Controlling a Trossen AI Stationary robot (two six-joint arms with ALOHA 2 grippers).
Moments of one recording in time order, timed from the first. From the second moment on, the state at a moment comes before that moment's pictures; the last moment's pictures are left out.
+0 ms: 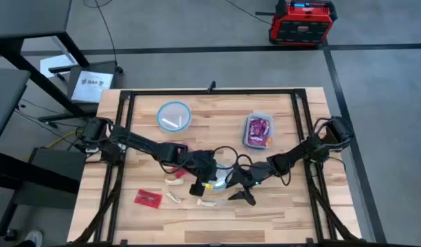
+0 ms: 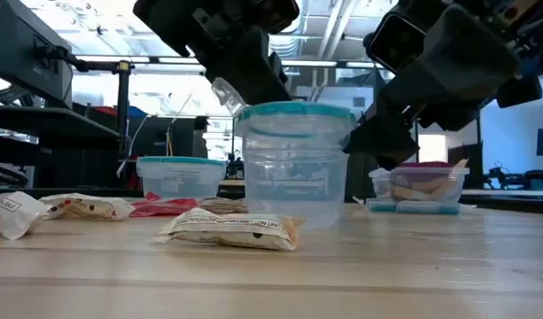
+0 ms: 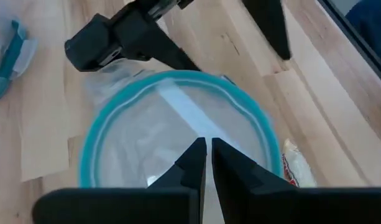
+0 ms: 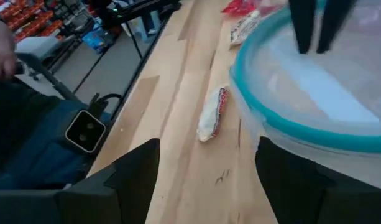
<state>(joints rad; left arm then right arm) -0.21 1.74 1.12 -0.03 0.04 0.04 0.35 1.72 0.58 0.75 -0.07 0.42</state>
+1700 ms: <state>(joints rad) -0.18 1.88 0.99 0.44 0.18 0.13 0.43 1.97 0.68 1.09 0.16 0.30</state>
